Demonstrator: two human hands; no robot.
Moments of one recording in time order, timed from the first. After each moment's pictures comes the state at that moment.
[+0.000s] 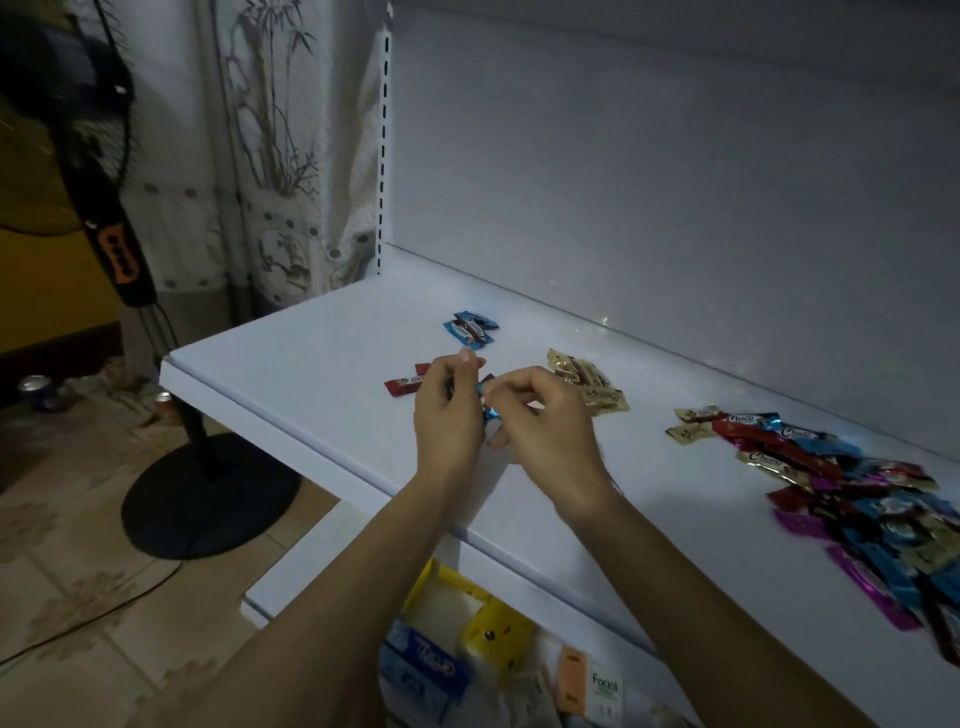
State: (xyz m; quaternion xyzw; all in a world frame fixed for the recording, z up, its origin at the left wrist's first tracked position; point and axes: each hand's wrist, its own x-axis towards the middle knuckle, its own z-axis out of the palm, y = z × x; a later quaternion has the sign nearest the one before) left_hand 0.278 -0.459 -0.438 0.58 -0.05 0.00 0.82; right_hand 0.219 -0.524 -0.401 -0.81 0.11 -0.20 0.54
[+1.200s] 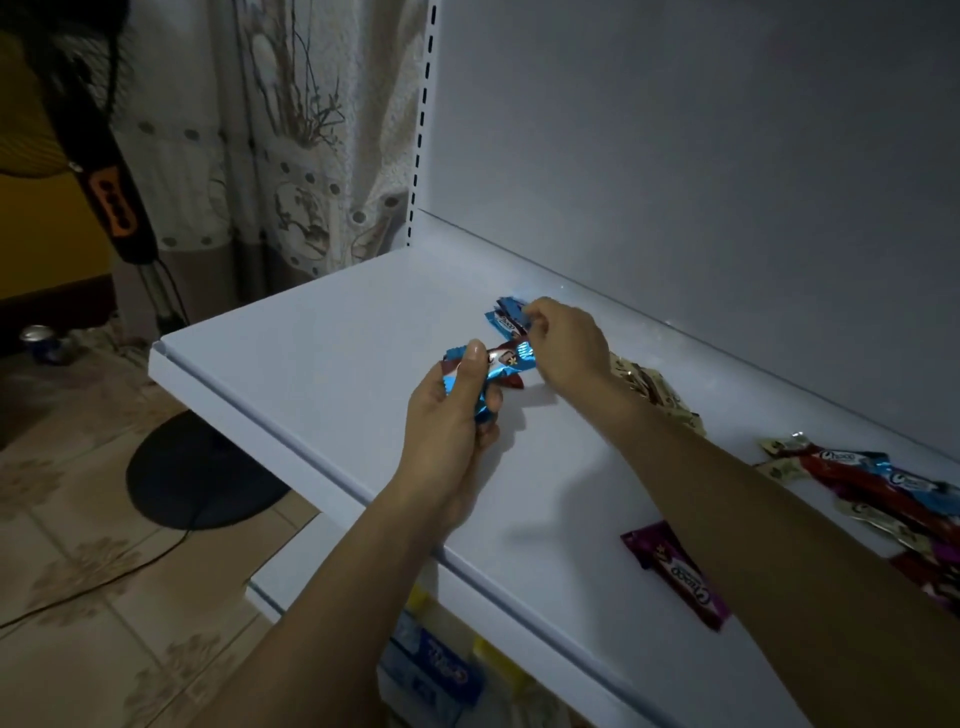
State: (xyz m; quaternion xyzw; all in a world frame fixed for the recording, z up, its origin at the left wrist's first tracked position) left_hand 0.329 -0.427 -0.452 0.49 -0.05 -0.13 0.86; right_hand 0.418 -0.603 -0.457 -0.96 0.12 -0.20 0.14
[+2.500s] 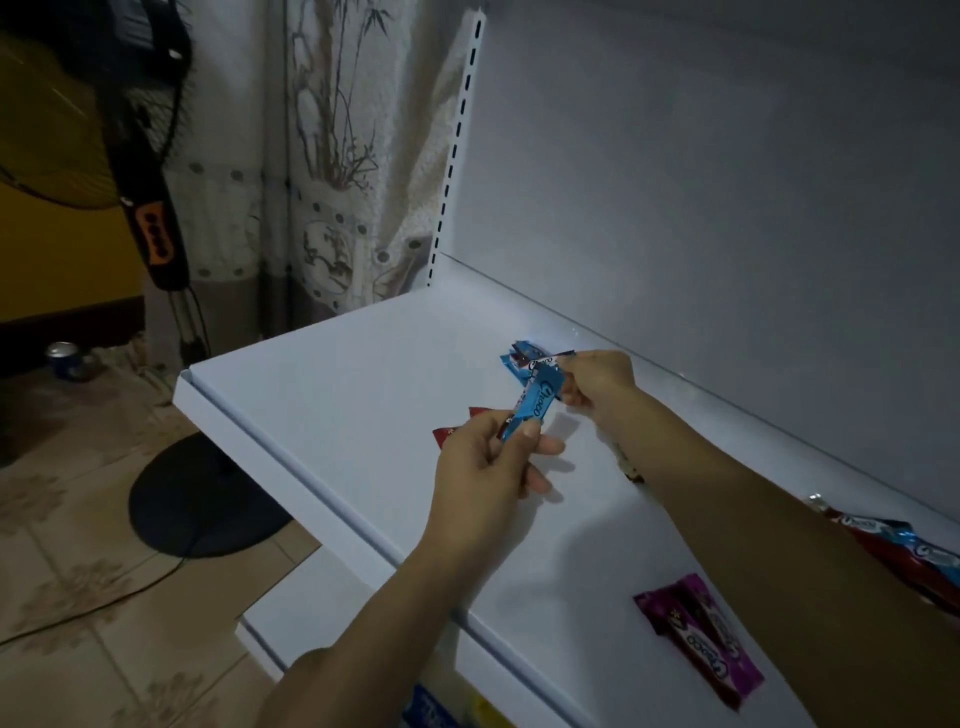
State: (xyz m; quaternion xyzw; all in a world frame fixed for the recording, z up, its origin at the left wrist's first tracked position) left_hand 0.318 -0.435 -0.450 0.58 -0.12 -0.06 0.81; right_hand 0.421 -0.599 -0.421 -0.76 0.33 -0.13 0.55
